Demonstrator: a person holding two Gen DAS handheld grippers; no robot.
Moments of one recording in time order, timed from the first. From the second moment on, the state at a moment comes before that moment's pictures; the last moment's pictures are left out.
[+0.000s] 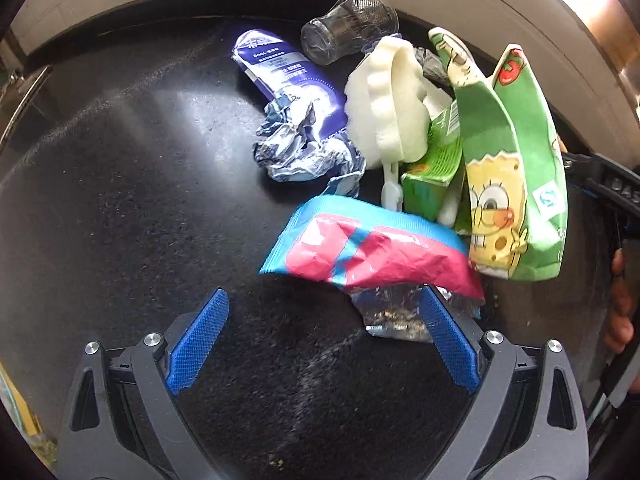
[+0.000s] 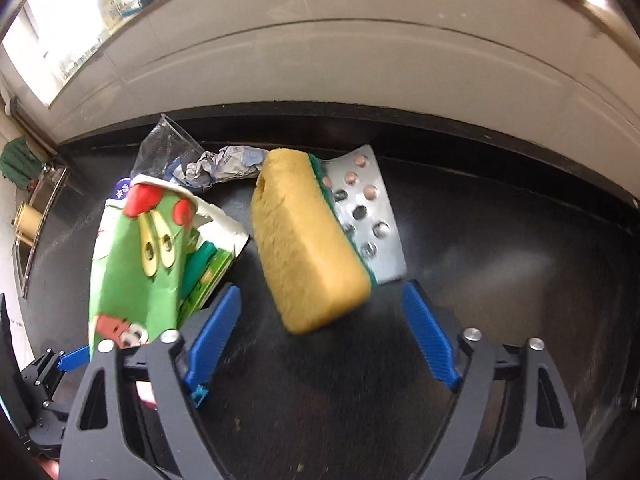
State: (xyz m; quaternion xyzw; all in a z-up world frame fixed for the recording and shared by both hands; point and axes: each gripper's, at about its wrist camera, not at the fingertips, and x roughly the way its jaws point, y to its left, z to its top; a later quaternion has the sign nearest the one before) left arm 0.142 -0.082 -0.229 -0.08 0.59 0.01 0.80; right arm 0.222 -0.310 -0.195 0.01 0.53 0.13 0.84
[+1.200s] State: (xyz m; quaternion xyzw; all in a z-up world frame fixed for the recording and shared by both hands) left arm 0.051 -0.031 -0.141 -0.03 0.53 -0.08 0.84; right arm 0.066 -0.322 -0.135 0.04 0.49 0.10 0.87
